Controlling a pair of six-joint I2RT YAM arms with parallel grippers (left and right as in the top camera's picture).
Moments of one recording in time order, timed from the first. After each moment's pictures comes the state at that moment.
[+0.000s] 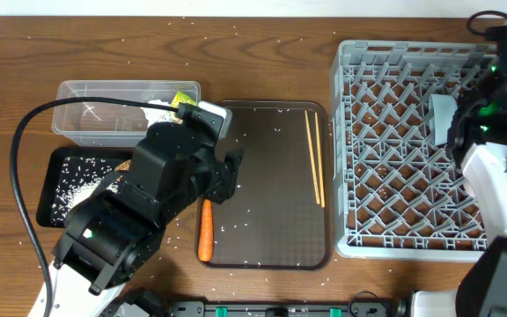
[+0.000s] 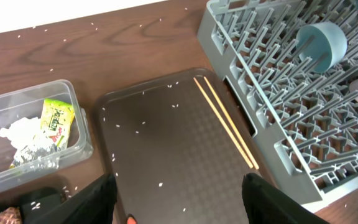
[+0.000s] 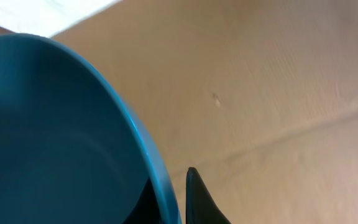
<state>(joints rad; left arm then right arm) -0.59 1.04 1.30 -0.93 -0.03 -0.20 -0.18 1.58 1.08 0.52 0.86 -1.15</state>
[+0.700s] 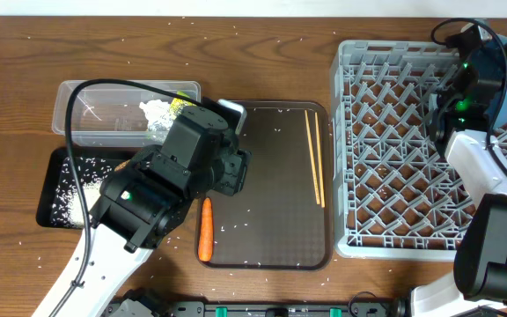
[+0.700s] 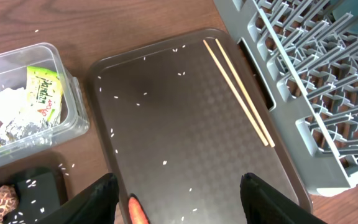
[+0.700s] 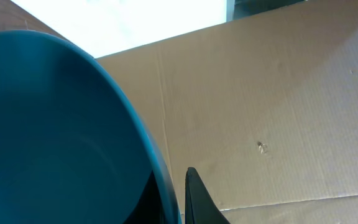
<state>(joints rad) -0.59 1.17 1.30 -0.97 -0.03 -0.20 -0.14 1.74 1.08 0.57 0.77 -1.22</state>
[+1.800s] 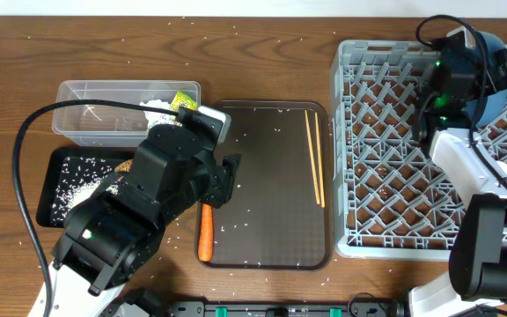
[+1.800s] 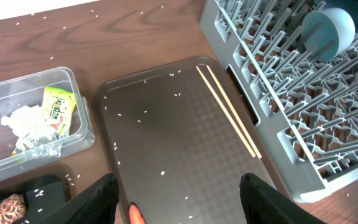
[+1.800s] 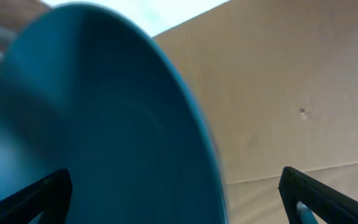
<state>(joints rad) -0.59 1.04 1.30 -0.97 -0.03 -0.20 -0.05 1.74 1.09 0.39 0.91 -0.85</state>
